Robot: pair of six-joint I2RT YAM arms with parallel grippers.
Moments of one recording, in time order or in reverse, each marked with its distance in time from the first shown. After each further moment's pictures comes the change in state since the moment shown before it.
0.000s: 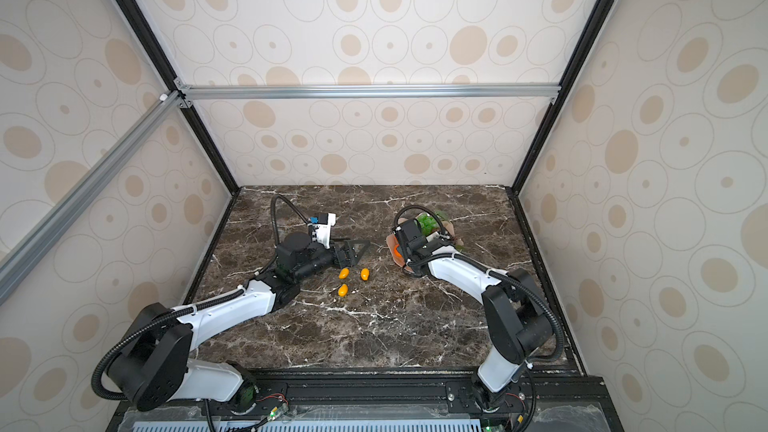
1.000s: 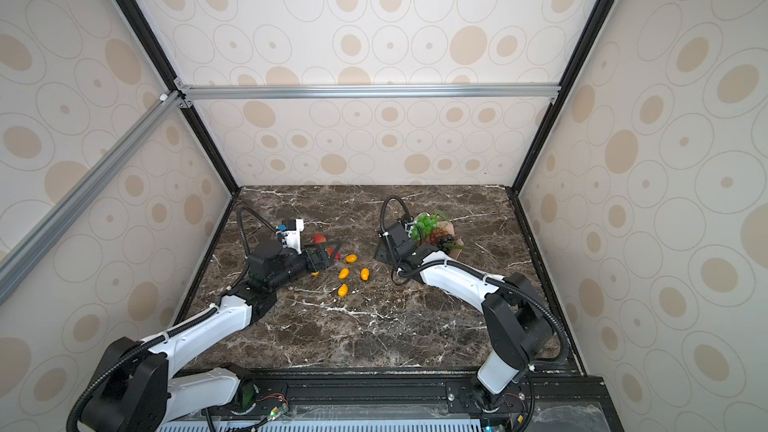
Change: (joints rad) left arm 0.184 -0.214 -0.169 -0.093 -0.013 -0.012; right arm 0.122 0.002 0.019 0.182 -0.150 -0.546
